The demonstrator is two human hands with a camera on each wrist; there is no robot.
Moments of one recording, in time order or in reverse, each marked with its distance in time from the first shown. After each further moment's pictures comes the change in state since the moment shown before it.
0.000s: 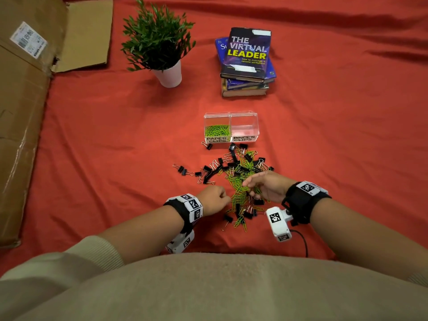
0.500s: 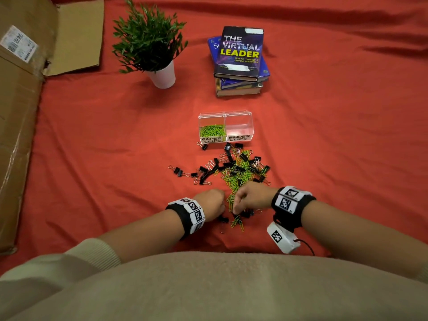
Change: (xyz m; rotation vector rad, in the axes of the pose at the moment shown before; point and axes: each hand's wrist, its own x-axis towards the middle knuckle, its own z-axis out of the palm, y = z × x) left_hand 0.002 0.001 0.012 0.396 -0.020 0.106; right_hand -0.008 0.008 0.030 -0.900 -0.025 -0.078
